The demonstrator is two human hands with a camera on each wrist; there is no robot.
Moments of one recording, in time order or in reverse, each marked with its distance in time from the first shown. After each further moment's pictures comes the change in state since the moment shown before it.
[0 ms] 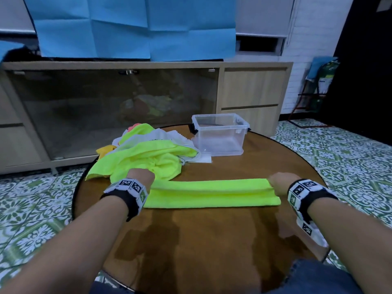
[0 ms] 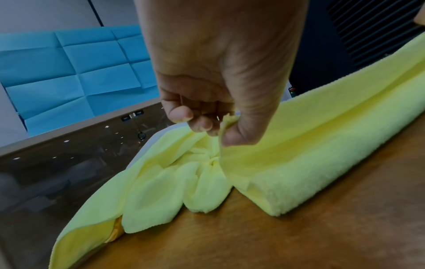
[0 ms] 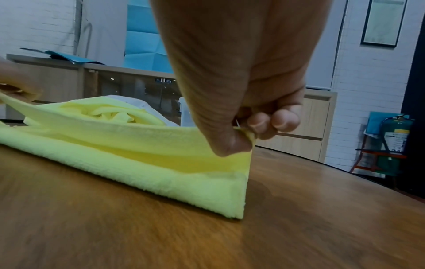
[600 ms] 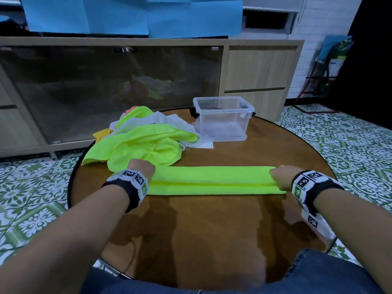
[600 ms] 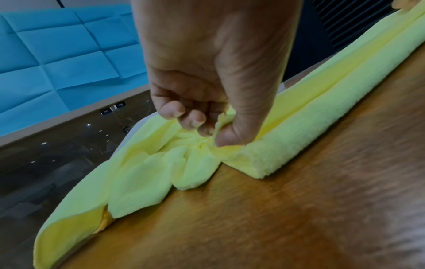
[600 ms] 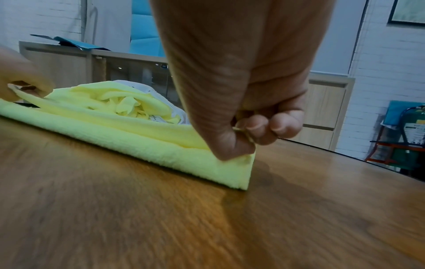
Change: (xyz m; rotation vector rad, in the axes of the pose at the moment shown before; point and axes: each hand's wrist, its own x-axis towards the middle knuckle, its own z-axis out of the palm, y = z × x) left_hand 0.014 0.015 0.019 0.008 -0.023 0.031; right_hand 0.015 -0.007 0.015 -0.073 -0.068 -0.065
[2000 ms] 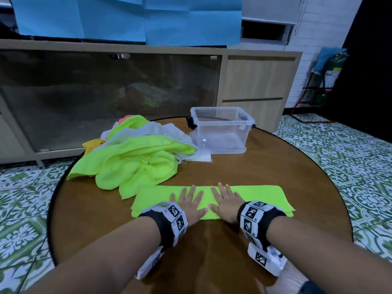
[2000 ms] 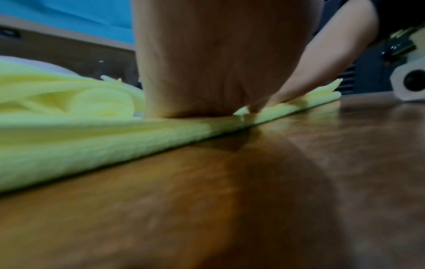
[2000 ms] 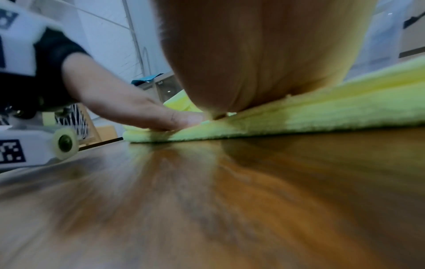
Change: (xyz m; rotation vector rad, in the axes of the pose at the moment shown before) left_hand 0.021 0.114 0.002 -0.468 -0.099 0.319; right_hand 0.041 -0.126 -0.011 0.408 -0.034 -0.207
